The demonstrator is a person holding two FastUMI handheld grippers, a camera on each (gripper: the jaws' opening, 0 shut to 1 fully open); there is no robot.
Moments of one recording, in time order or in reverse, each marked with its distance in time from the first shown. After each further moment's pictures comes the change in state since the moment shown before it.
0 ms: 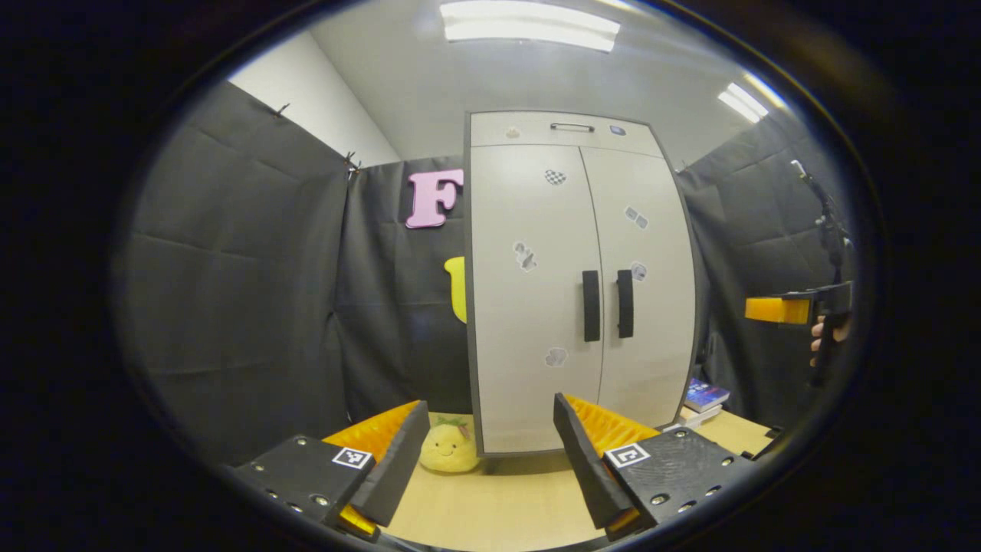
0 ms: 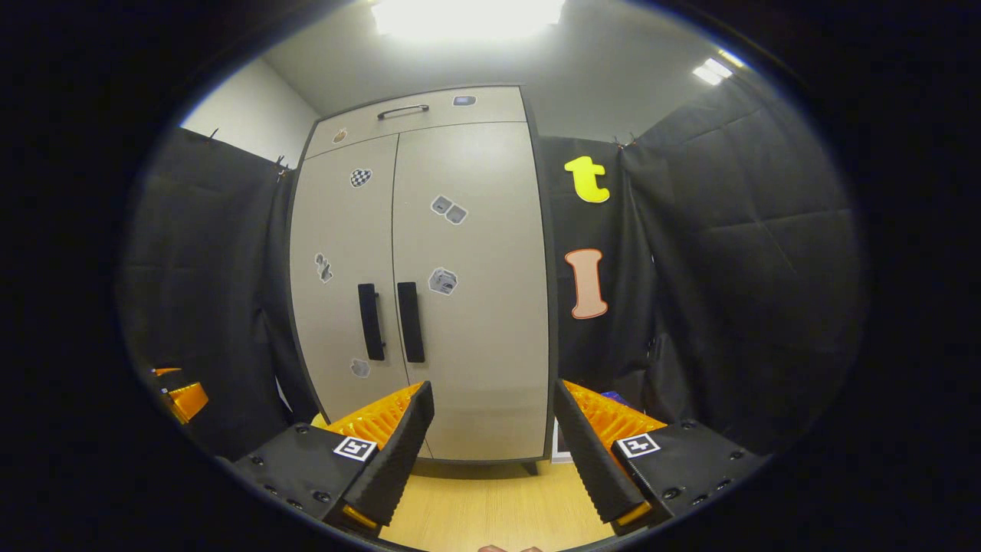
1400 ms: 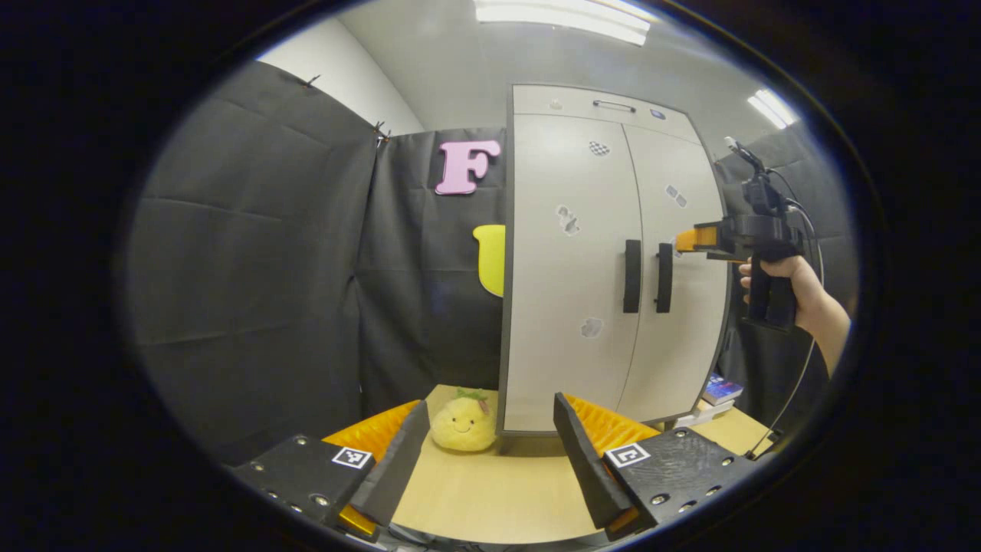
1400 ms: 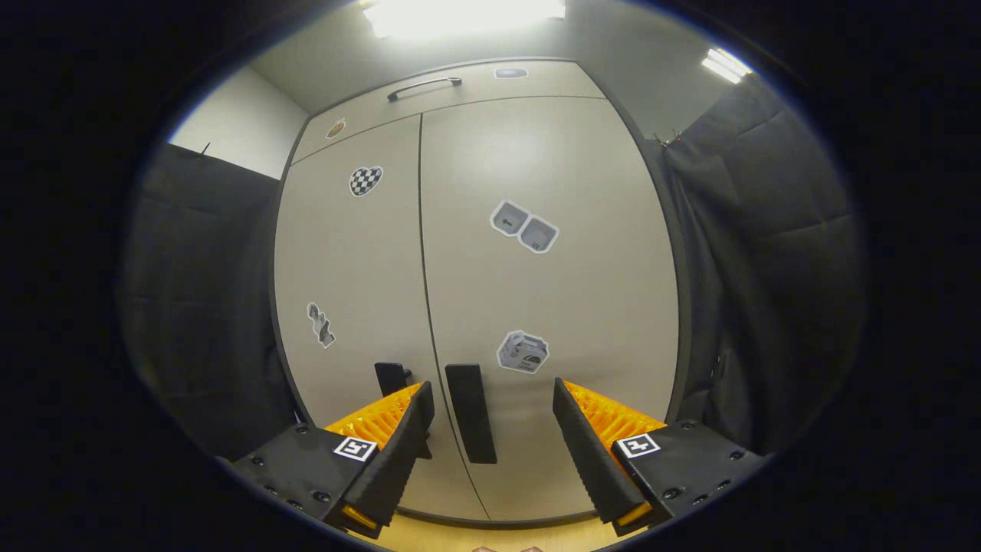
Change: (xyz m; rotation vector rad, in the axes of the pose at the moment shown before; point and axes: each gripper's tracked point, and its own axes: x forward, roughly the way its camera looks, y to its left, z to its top) left arm 0.005 0.048 -0.051 -0.070 0.102 0.080; right arm 0.172 0.108 0.065 0.059 -0.053 0.115
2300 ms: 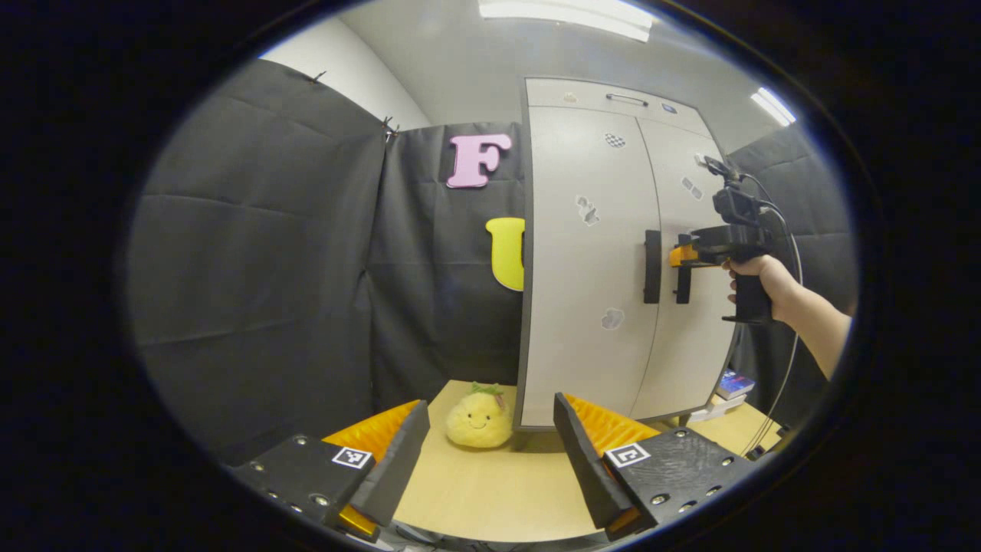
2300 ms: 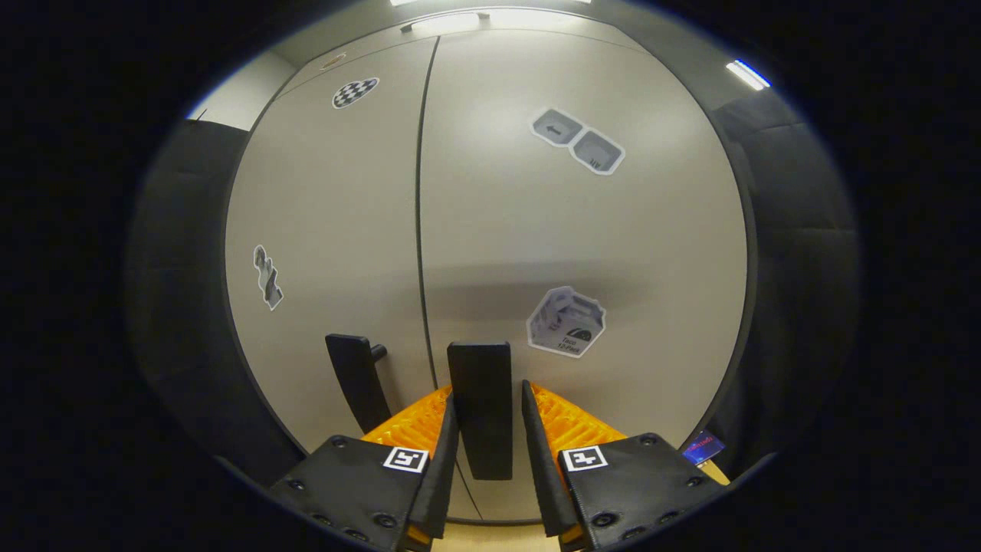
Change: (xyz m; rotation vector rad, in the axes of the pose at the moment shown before) left arm 0.008 0.027 -0.011 0.003 0.024 0.030; right arm 0.070 0.019 -0.047 -0.037 0.150 -0.026
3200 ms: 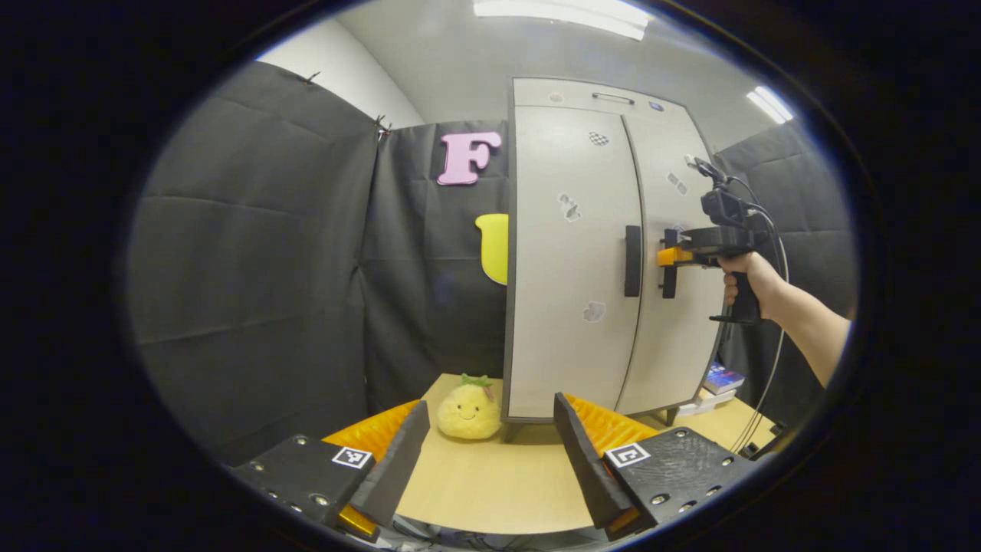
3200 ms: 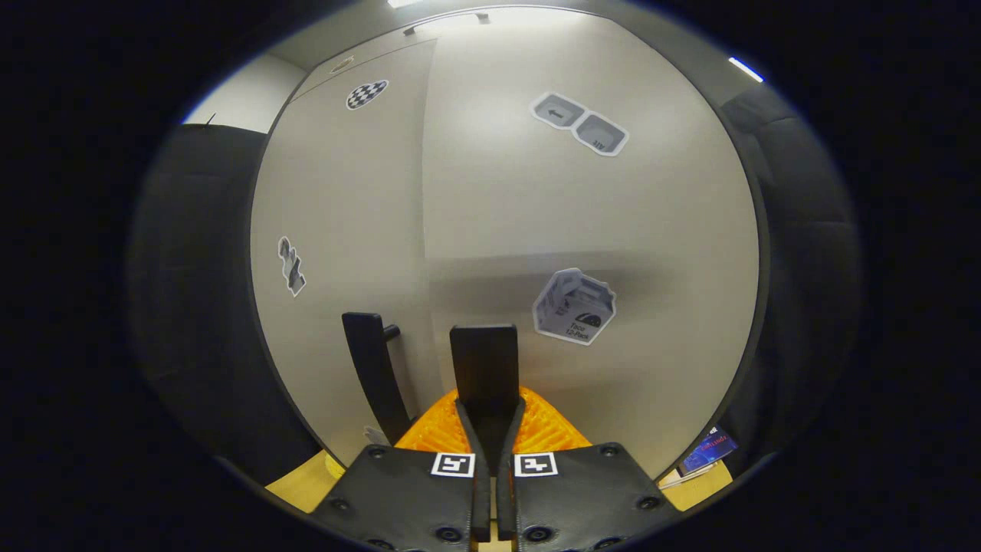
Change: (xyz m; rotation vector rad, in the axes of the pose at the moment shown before) left arm -0.027 -0.023 -0.004 0.017 0.013 -0.028; right arm -0.014 -0.006 -0.010 -0.020 0.001 0.074
